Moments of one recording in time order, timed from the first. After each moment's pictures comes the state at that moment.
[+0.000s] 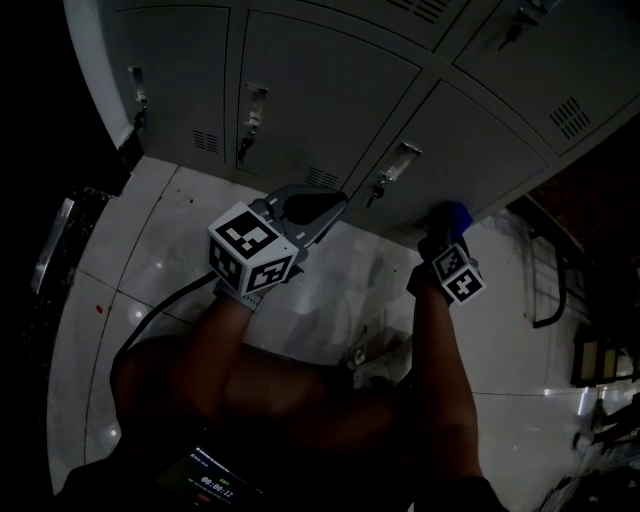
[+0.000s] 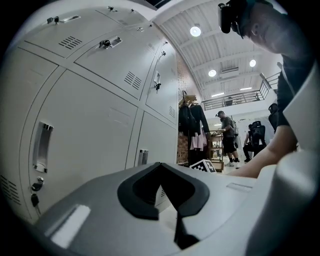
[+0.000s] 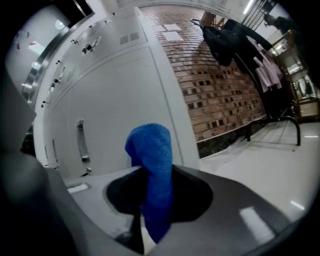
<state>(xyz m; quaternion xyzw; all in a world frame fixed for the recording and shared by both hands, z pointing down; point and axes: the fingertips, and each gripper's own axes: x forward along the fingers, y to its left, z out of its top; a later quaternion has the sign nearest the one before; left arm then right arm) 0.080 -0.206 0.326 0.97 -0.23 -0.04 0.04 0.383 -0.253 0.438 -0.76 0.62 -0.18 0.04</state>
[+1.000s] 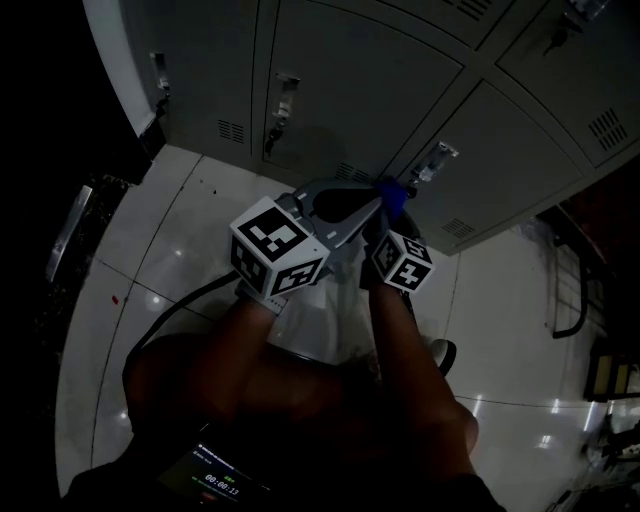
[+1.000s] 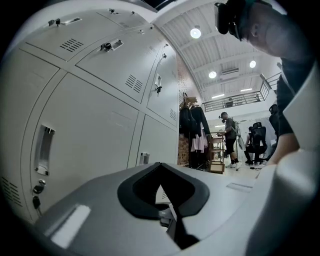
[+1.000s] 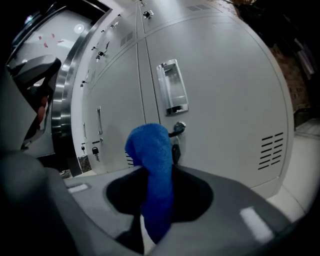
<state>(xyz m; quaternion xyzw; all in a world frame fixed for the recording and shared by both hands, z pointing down) 0.076 -0.207 0.317 0.97 -0.23 -0.05 0.04 0.171 -0.298 0.492 -0.64 0.75 -0.16 -0.04</state>
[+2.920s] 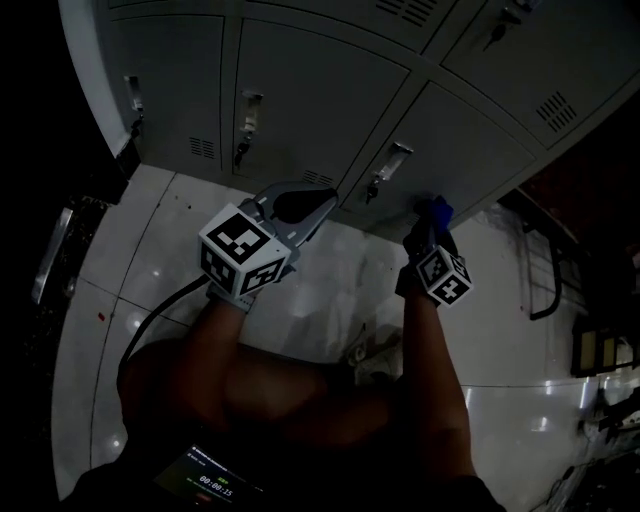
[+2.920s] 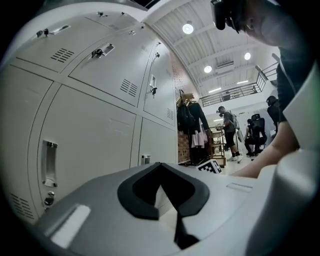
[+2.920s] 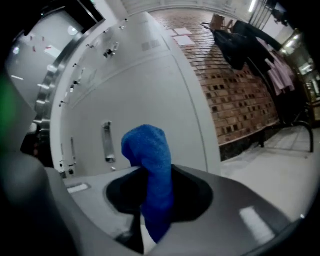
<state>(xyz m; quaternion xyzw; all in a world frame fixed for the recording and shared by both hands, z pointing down) 0.065 -0.201 0.311 0.97 -0.23 -0.03 0.01 0.336 -0.244 0.419 -0.73 0.67 -0.13 0.04</state>
